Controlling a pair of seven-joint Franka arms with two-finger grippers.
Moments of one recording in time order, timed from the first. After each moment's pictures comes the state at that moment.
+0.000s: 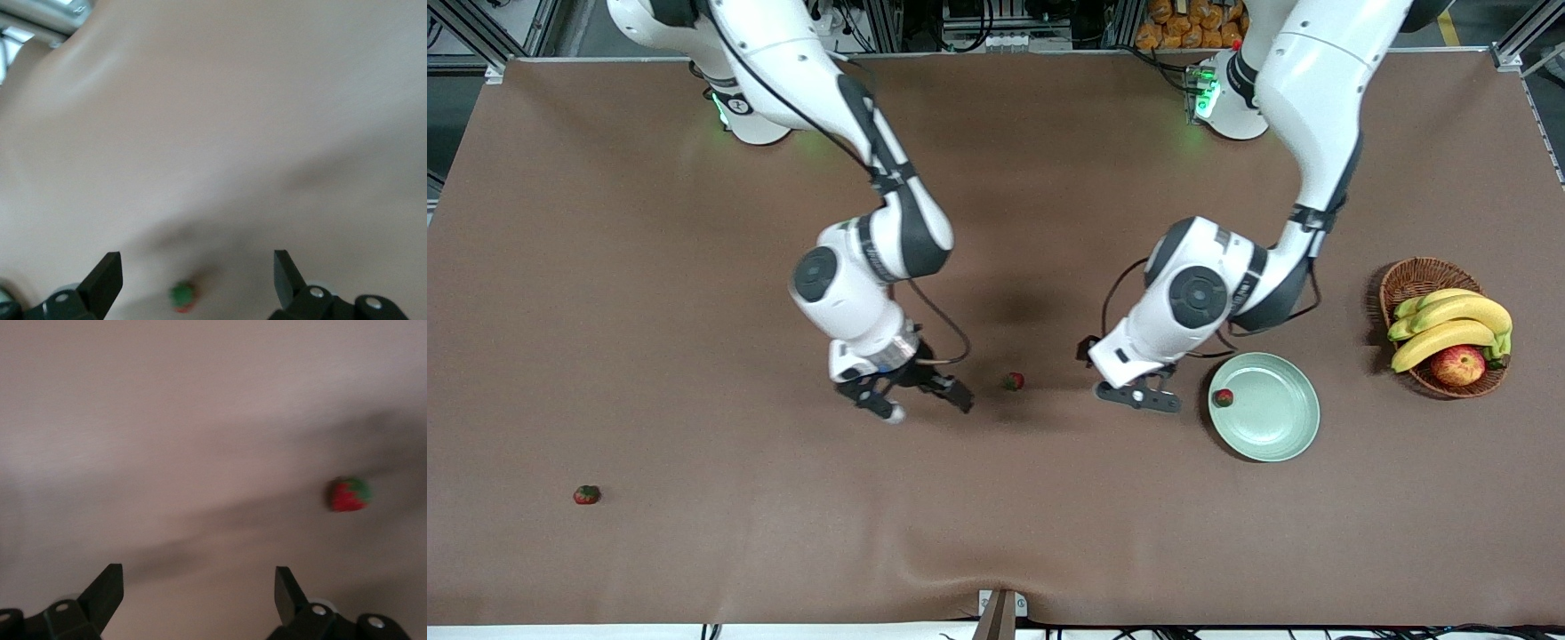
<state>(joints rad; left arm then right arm) -0.33 0.63 -0.22 -1.62 0.03 2.31 -0.35 0.87 0.68 -0.48 -1.59 0.77 2.42 0.52</state>
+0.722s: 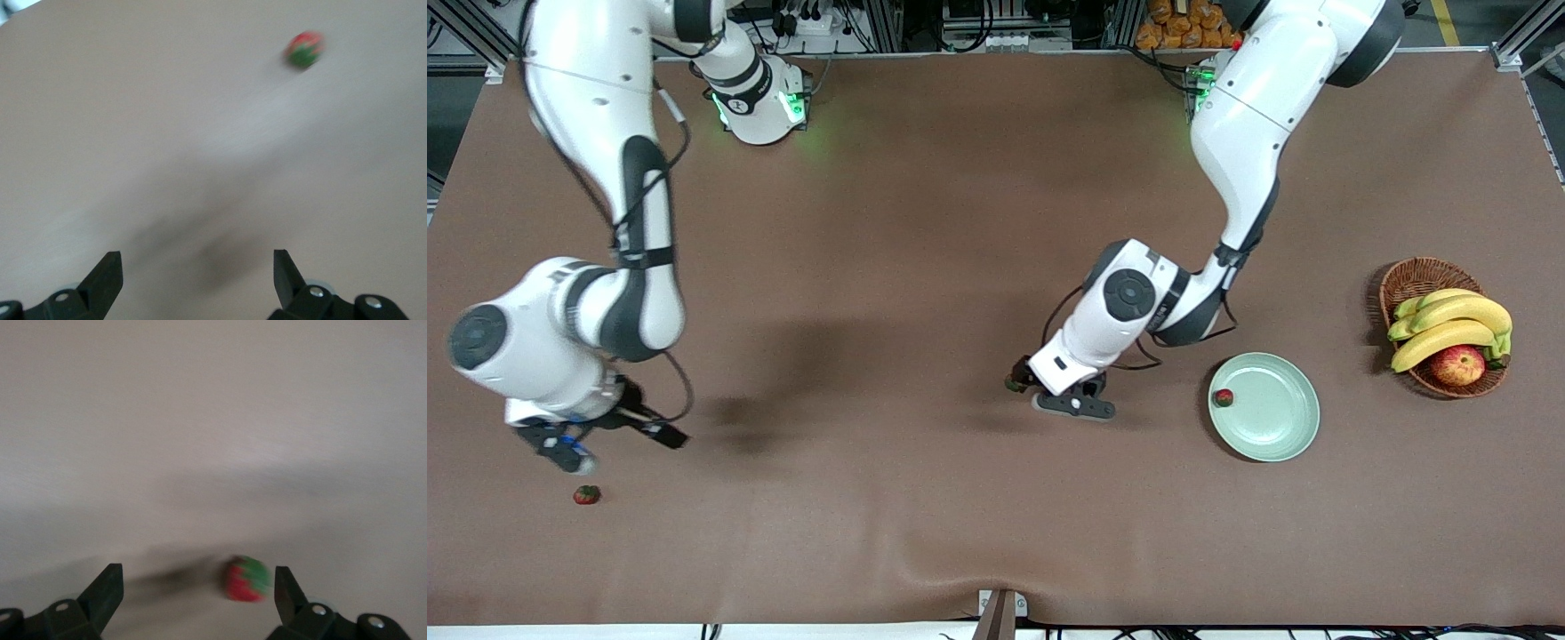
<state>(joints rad) -0.45 0.82 -0.22 -1.51 0.03 2.59 -0.51 0.46 0.68 -0.70 -1.64 0.54 2.25 0.09</state>
